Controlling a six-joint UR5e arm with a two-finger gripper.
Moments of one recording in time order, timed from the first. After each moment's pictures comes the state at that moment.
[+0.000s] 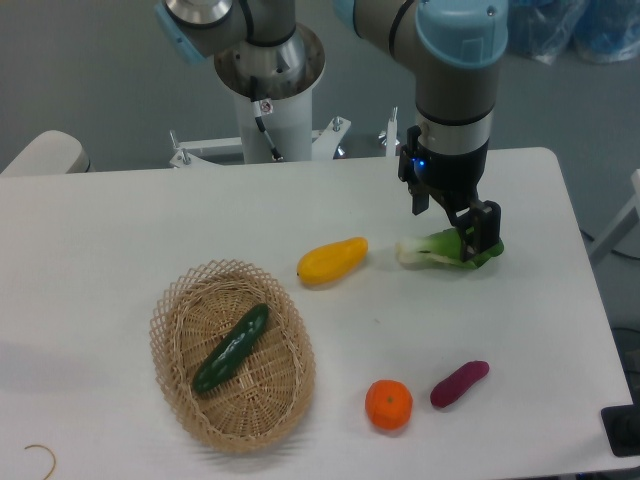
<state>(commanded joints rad) 2.59 -1.80 -1.41 -1.28 1.56 1.62</state>
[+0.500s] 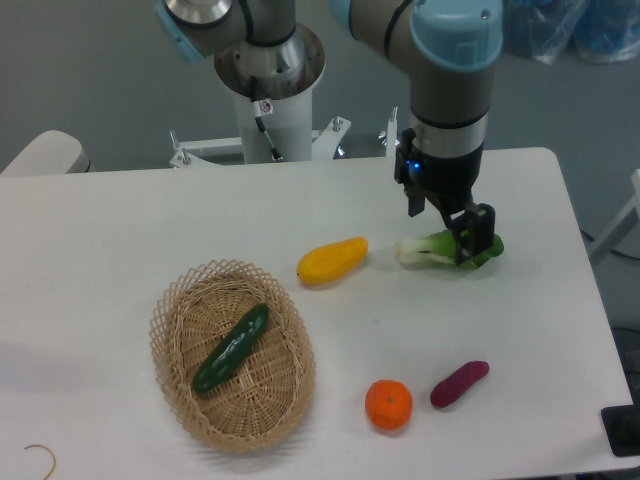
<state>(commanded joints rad) 2.54 -1.80 -1.44 -1.27 1.57 1.60</state>
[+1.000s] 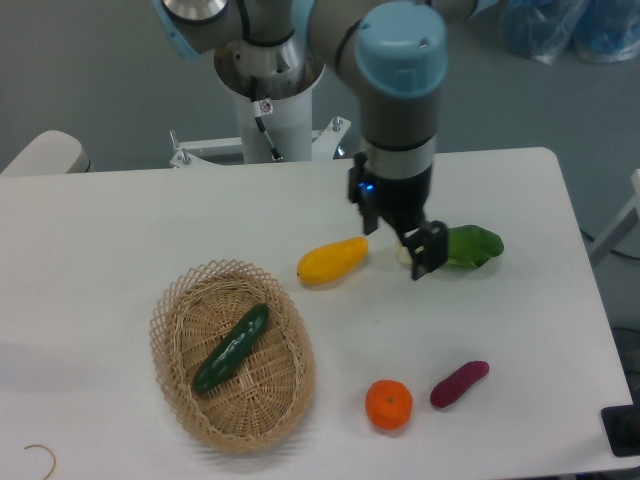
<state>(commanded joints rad) 2.43 -1.81 -1.46 -1.24 1.52 1.21</state>
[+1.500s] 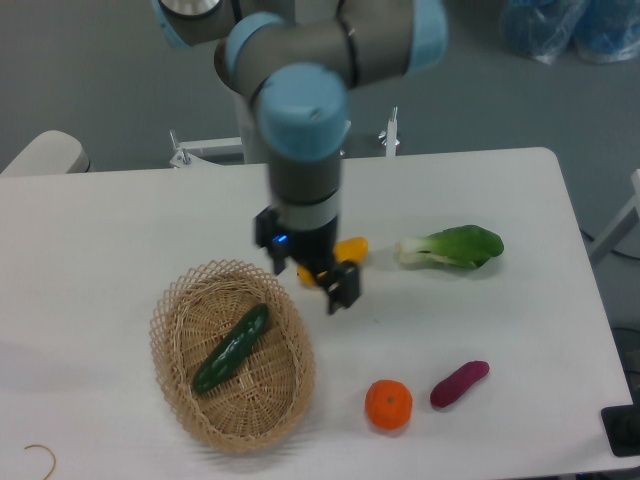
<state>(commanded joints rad) 2.24 -1.92 -1.52 -1.15 1.53 0.90</state>
